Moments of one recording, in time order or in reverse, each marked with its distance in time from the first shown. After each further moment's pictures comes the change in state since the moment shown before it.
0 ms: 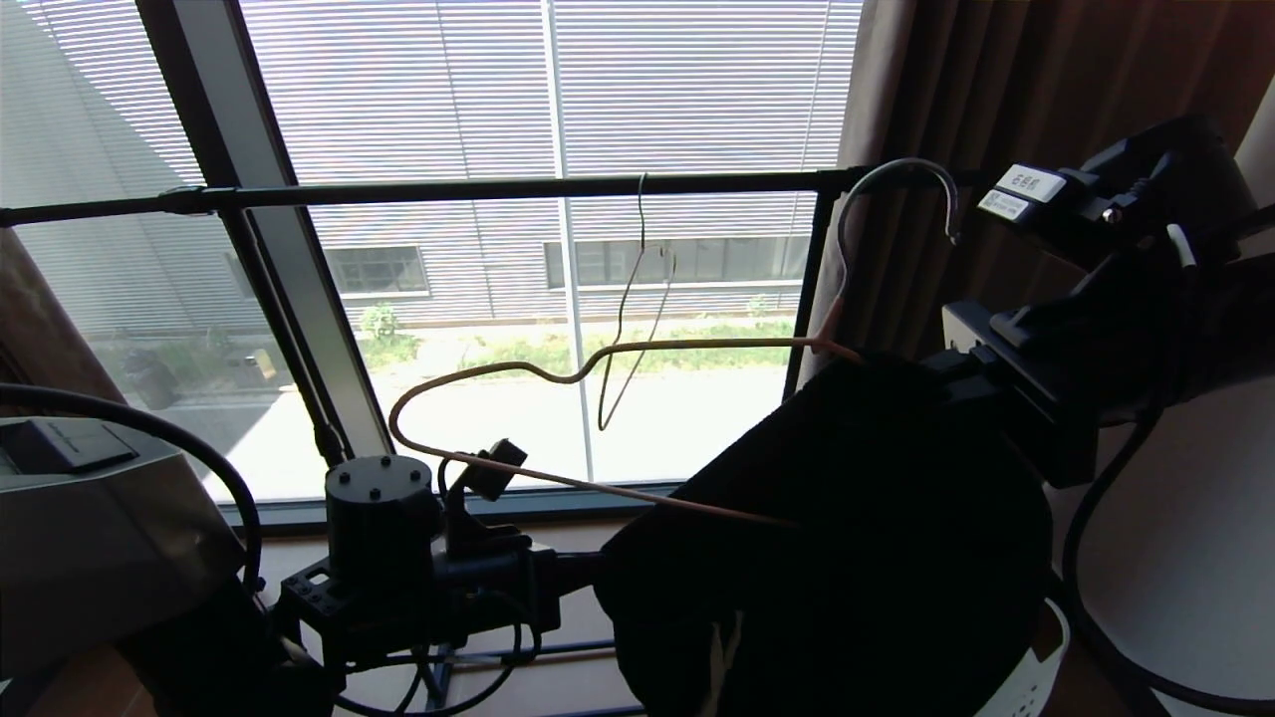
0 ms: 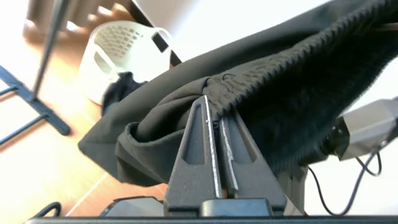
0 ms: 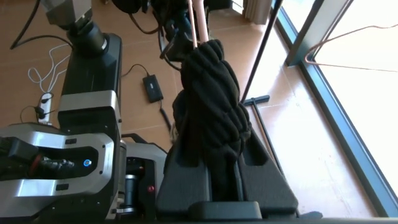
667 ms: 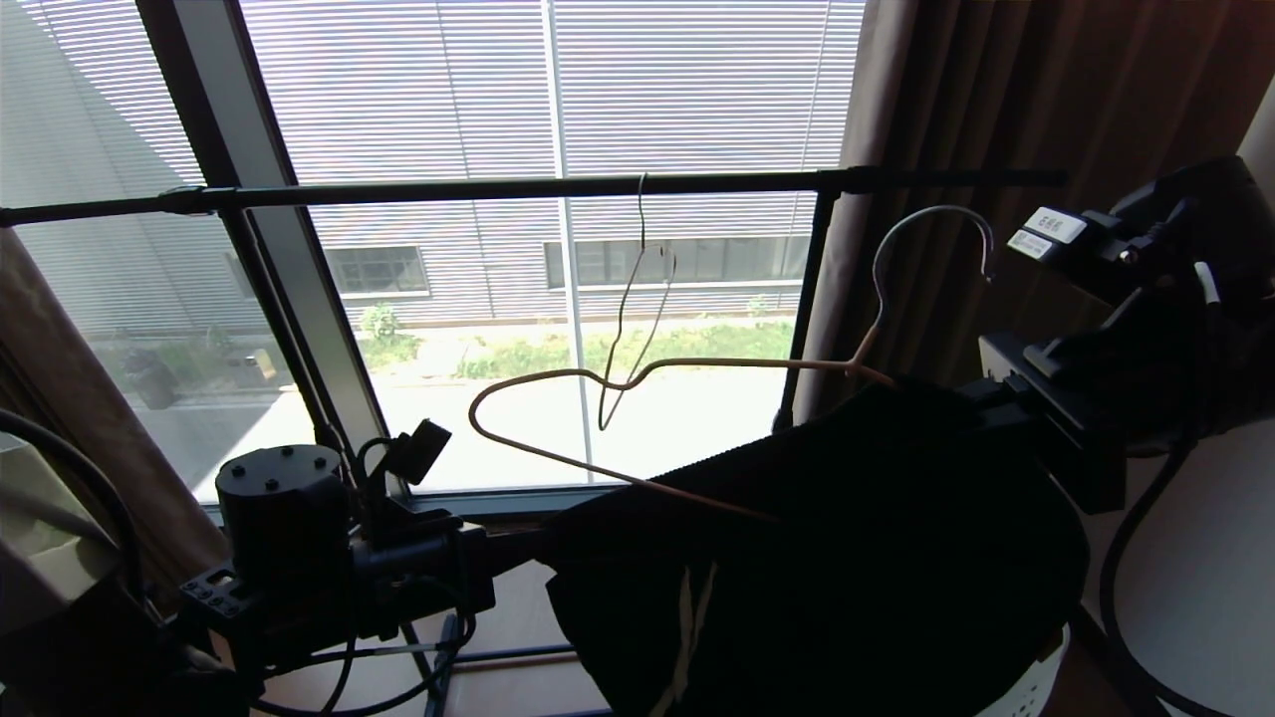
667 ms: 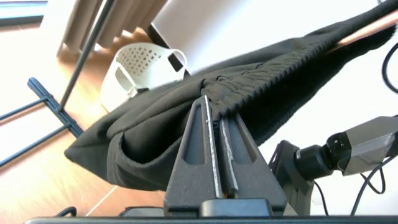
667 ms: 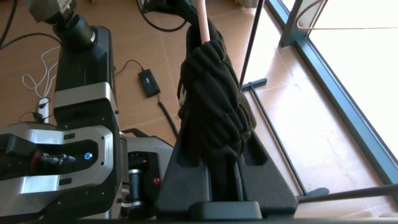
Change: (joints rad) left arm 0.118 -0.120 0.092 -0.011 -0.001 0.009; right arm -0.078 -0.040 0.106 -0.006 -0.016 -0.004
